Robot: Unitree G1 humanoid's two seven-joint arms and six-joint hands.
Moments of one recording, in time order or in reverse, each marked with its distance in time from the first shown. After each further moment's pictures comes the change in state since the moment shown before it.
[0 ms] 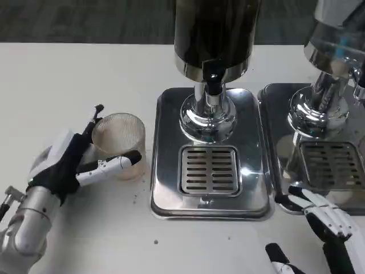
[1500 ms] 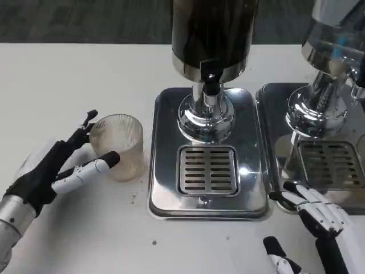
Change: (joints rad) left arm 0.073 0.074 0.122 -0.008 -0.184 -0.188 -0.319; right arm -0.060 -0.018 0.033 0.048 -0.016 0.023 -0.017
